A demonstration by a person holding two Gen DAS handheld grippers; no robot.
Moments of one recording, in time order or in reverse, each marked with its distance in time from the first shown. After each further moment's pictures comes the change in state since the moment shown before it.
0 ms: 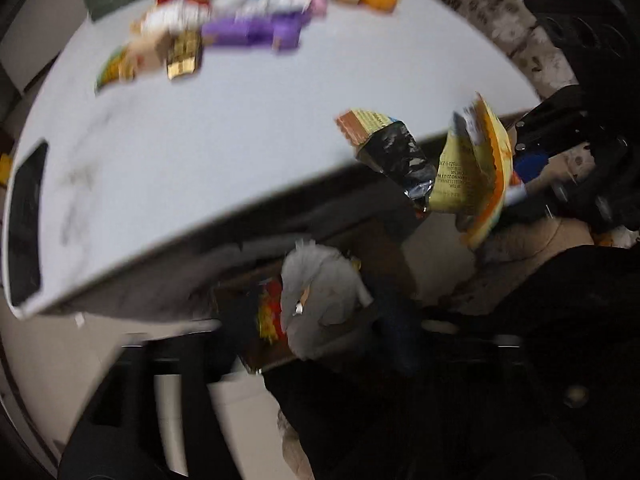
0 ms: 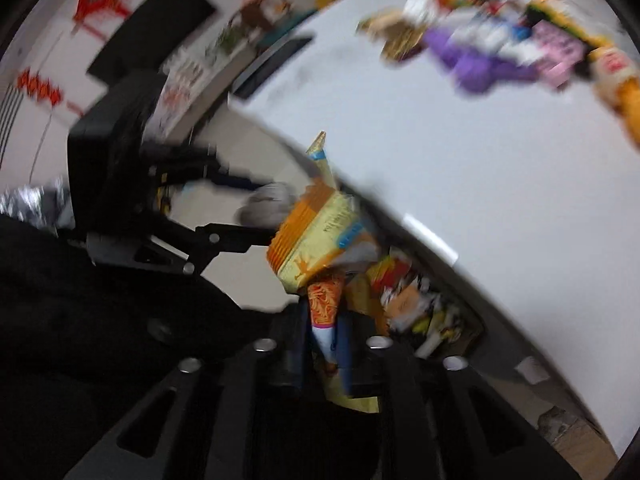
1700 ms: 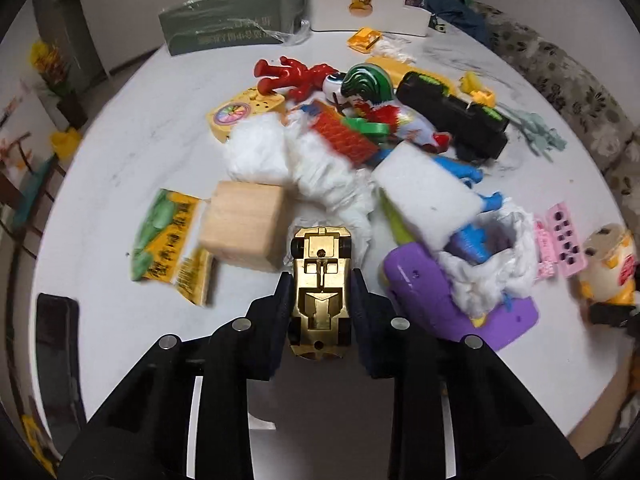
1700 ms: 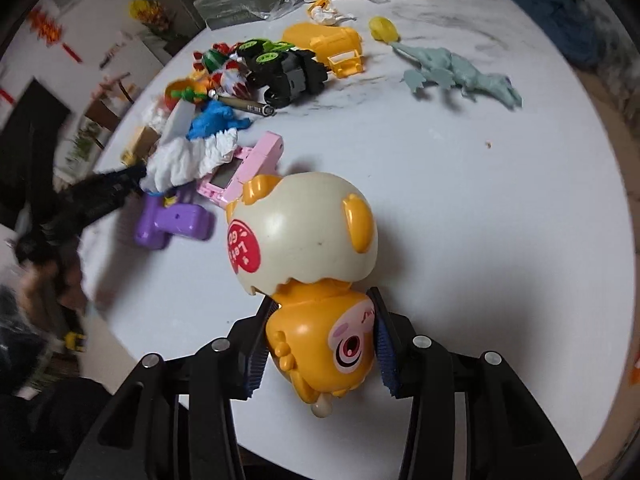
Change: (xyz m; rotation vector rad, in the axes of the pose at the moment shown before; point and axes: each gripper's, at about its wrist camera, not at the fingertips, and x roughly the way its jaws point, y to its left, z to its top) left arm 0.026 0.105 0.181 -0.260 -0.244 0.202; right arm -0.071 -0.144 0.035 0.411 -0.227 -0.378
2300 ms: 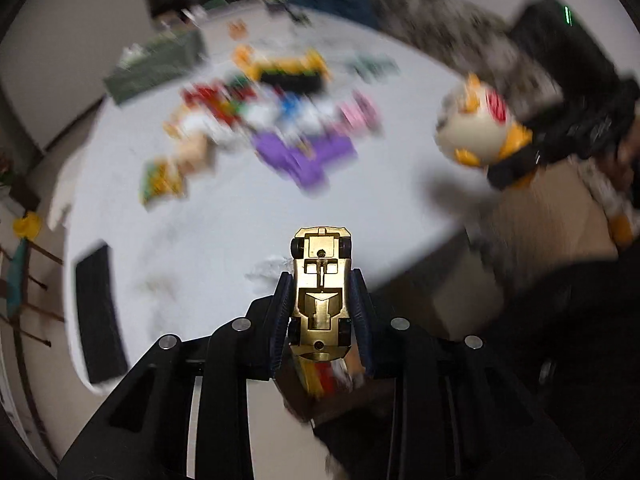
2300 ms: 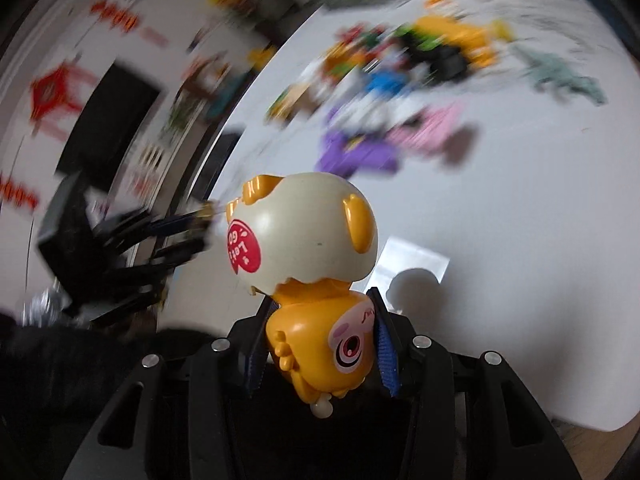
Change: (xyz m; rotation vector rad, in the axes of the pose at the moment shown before) left arm -0.134 -0.045 -0.132 0.372 0.041 -0.154; right arm -0.054 0.084 -0.055 -0.176 0.149 0.396
